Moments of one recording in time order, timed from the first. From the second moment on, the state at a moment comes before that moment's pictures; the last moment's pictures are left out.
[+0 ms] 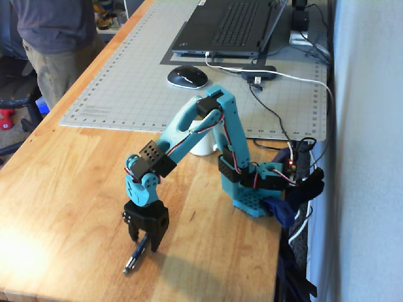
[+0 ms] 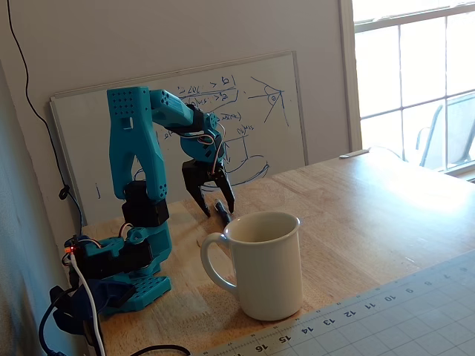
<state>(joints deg) -41.3 80.9 111.7 51.7 59.3</state>
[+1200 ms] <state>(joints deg) -21.7 113.2 138.3 5.1 59.4</state>
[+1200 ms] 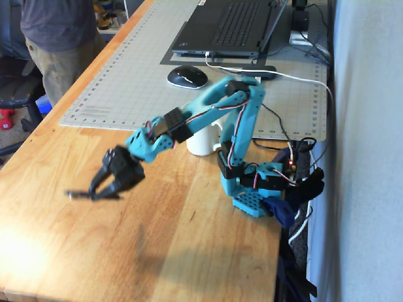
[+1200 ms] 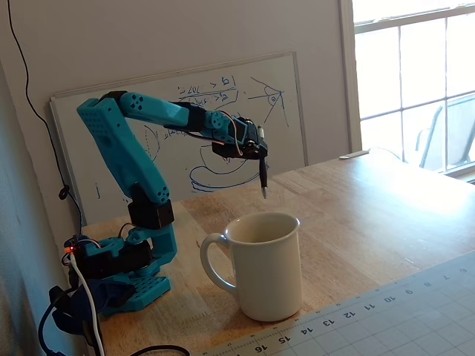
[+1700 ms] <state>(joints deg) 11.4 156.9 158.4 -6.8 59.4</state>
